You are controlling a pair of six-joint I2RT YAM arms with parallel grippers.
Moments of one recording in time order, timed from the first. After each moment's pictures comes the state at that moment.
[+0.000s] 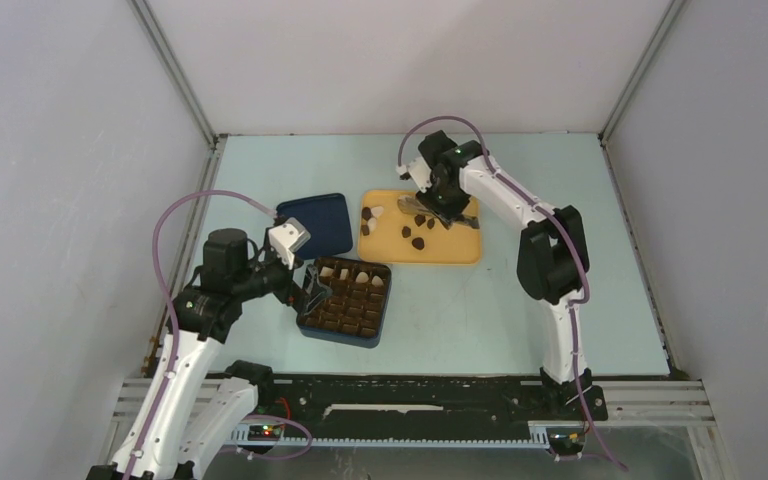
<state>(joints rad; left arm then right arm) -0.20 0.70 0.80 -0.72 0.58 0.24 0.51 2.14 1.93 -1.07 0.01 -0.35</state>
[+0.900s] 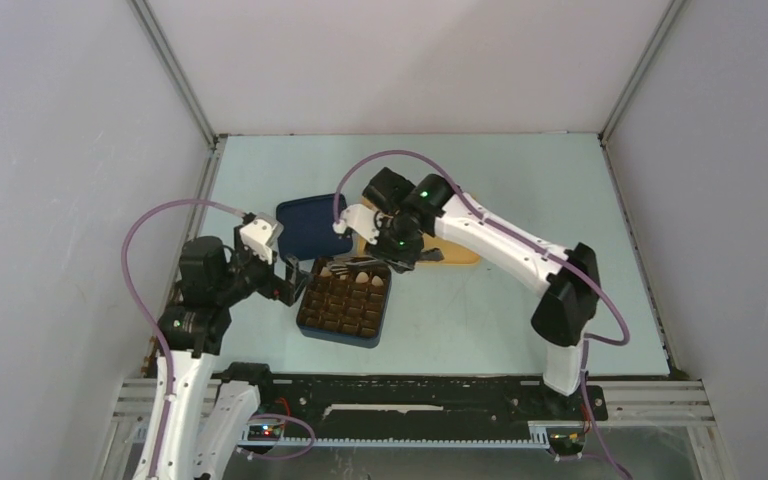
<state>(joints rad) -0.06 0.62 0.80 -0.70 0.51 0.21 0.89 1.85 1.80 -1.16 -0.15 -0.43</state>
